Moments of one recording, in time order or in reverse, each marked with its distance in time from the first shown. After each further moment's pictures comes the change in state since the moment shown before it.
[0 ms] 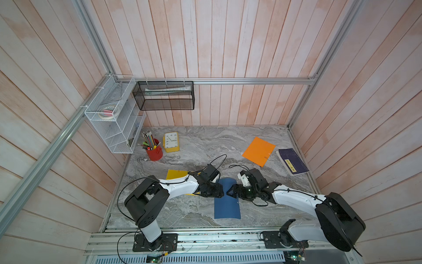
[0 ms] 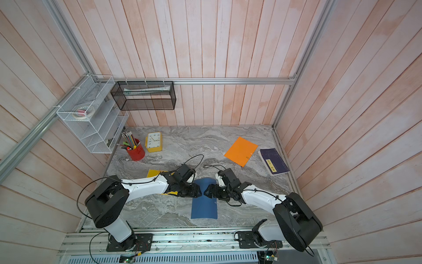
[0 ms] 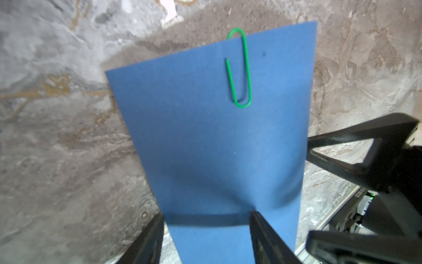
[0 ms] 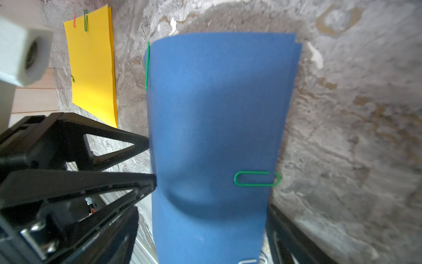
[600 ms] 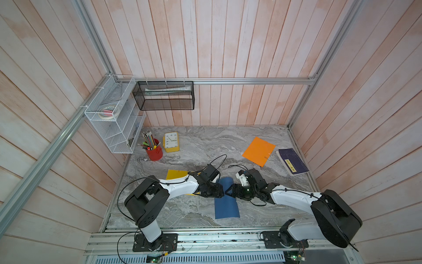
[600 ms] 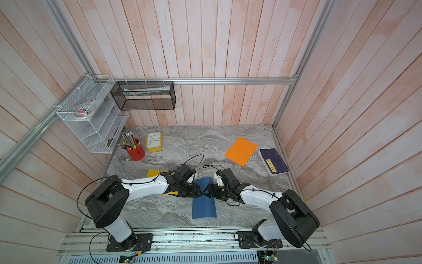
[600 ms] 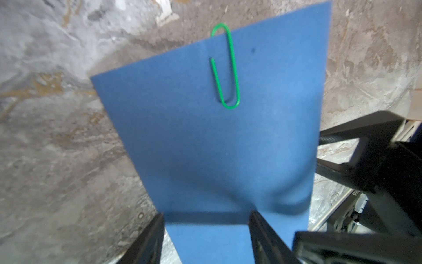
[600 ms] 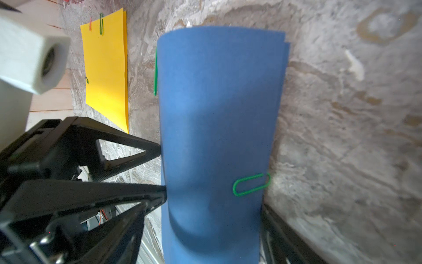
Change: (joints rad) left arm 0.000 0.000 -0.003 0.010 0.011 0.000; right arm 0.006 0.039 -0.023 0.114 -0.034 0.024
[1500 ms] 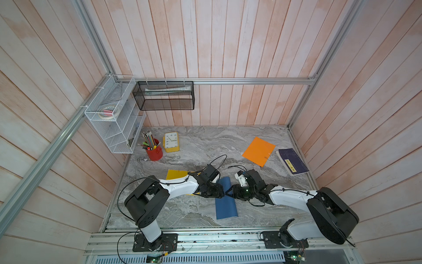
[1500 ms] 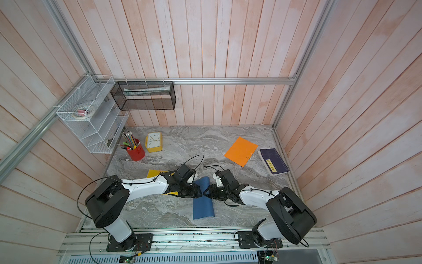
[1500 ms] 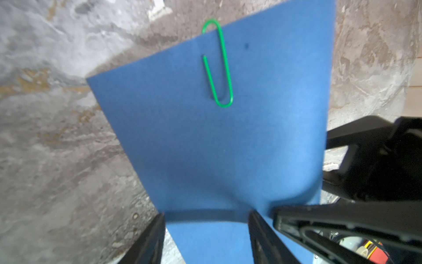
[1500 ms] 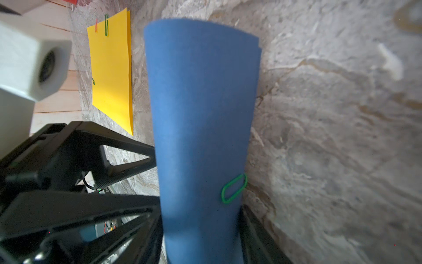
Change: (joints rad) left arm 0.000 0.000 -0.005 0.008 0.015 0.000; right arm 0.008 0.037 -0.019 0.090 -0.018 0.032
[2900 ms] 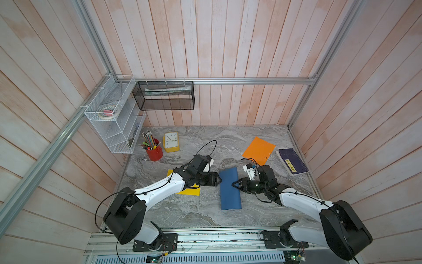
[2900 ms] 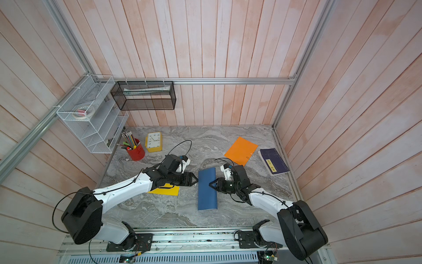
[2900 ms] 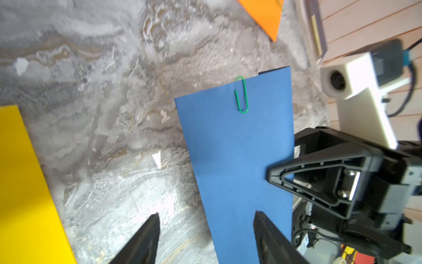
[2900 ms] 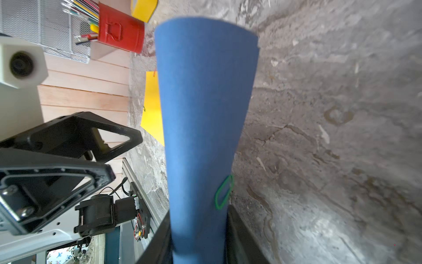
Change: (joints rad) left arm 0.129 -0.237 0.000 0.030 0.021 0.080; right arm -0.211 -0.176 -0.045 0.059 -0.174 -0.046
